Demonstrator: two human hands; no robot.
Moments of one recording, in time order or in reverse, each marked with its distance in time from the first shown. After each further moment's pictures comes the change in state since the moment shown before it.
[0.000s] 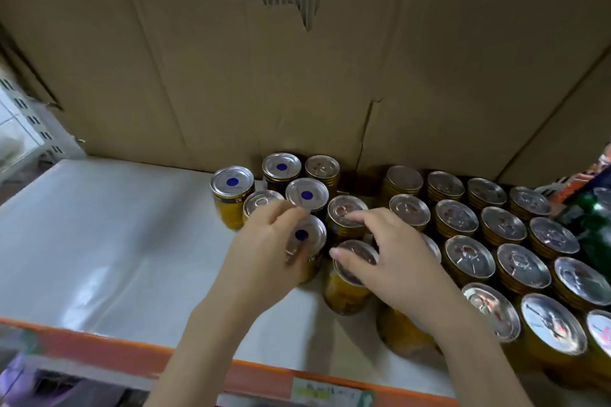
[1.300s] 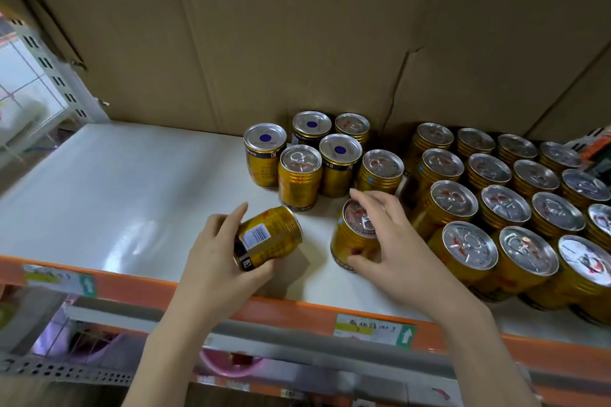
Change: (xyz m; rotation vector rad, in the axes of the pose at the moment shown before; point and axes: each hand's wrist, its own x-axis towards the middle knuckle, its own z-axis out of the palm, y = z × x) left_hand -0.096 -0.064 -0.030 -0.102 -0.113 -0.411; right_hand -0.035 -0.012 0.062 0.080 -0.123 0.010
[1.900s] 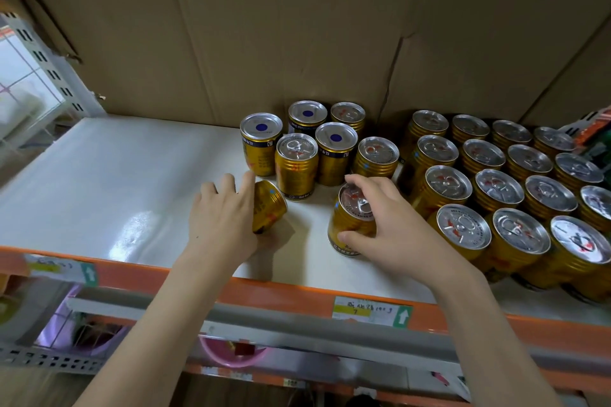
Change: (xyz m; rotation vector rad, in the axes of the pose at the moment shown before) left_hand 0.043 0.019 0.001 0.803 -0.064 0.028; right_hand 0.006 -0.007 -0.009 0.012 -0.025 0.052
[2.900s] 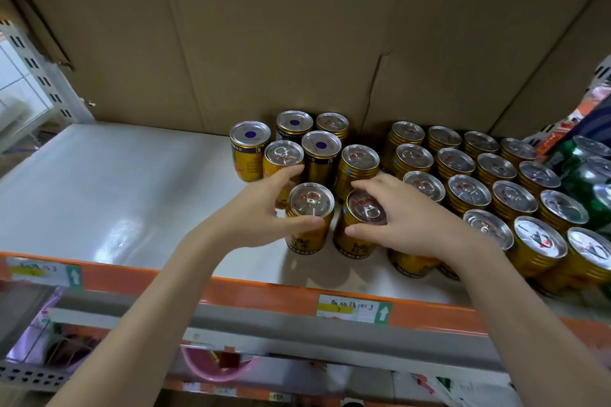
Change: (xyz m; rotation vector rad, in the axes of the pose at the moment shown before) left_hand 0.002 0.028 -0.038 -0.920 -0.208 0.343; right_hand -0.003 -0.005 -0.044 -0.363 -0.111 -0.016
